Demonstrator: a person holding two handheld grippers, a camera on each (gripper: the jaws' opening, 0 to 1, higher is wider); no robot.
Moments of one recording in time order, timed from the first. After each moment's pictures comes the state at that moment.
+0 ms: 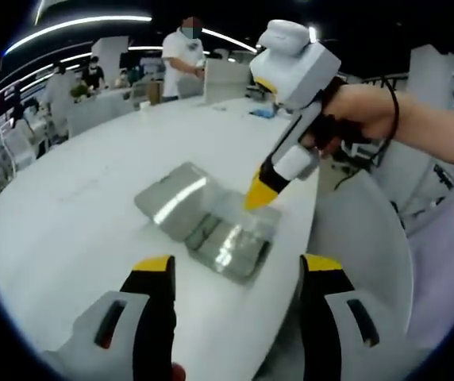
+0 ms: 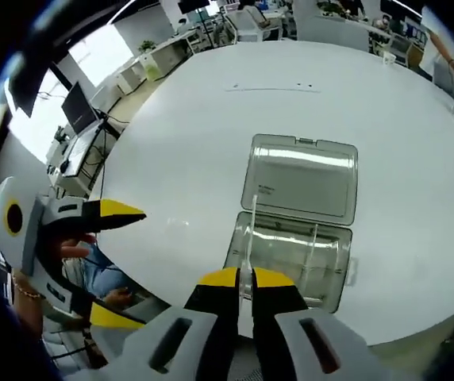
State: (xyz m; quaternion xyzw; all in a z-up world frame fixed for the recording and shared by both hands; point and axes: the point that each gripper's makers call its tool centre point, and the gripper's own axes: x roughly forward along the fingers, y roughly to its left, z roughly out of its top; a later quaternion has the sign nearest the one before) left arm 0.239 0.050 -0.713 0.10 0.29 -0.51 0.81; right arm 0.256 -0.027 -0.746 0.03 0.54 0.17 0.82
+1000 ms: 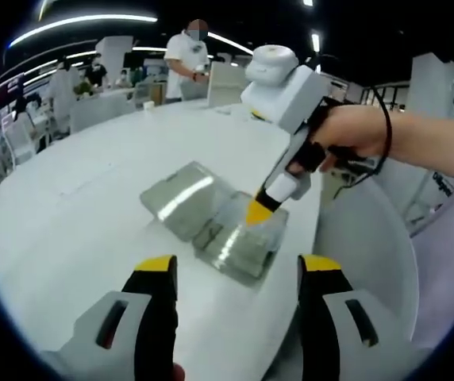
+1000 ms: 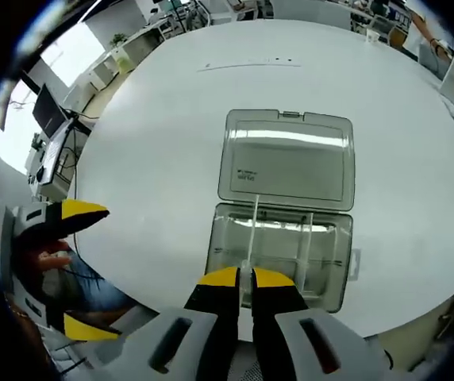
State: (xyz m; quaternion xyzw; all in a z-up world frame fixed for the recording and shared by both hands) left arm 0.252 0.056 -0.721 0.08 0.29 -0.50 0.81; right arm 0.267 -0.037 -0.786 0.02 0.60 0.11 0.79
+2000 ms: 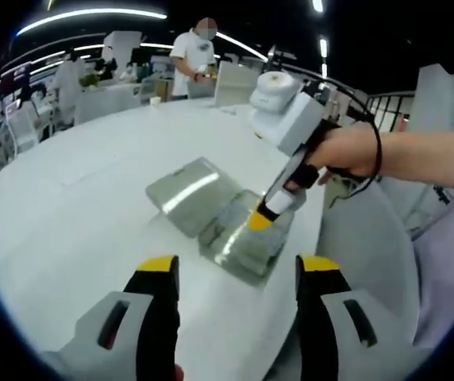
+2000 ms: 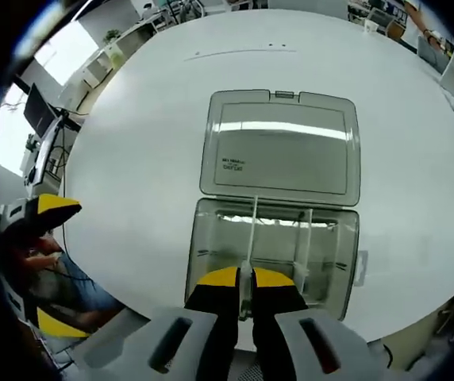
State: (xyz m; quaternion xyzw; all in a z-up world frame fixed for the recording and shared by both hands) left arm 0.259 0.060 -0.728 0.06 0.30 -0.50 0.81; right arm 0.268 -0.043 -0.813 0.02 0.61 0.10 0.79
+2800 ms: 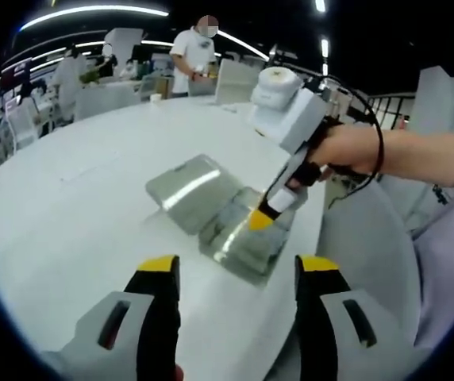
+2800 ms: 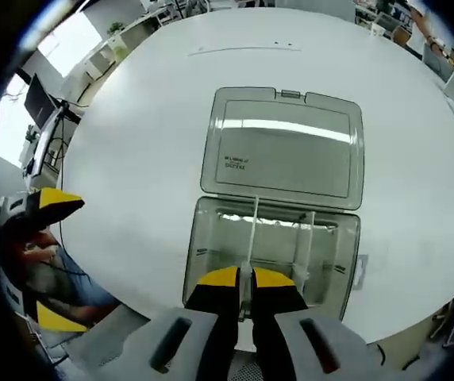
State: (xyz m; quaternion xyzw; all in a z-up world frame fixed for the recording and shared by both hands) left arm 0.260 0.061 -0.735 0.05 0.30 -0.50 0.81; right arm 0.269 -0.043 -0.816 0.00 0.61 0.10 0.78
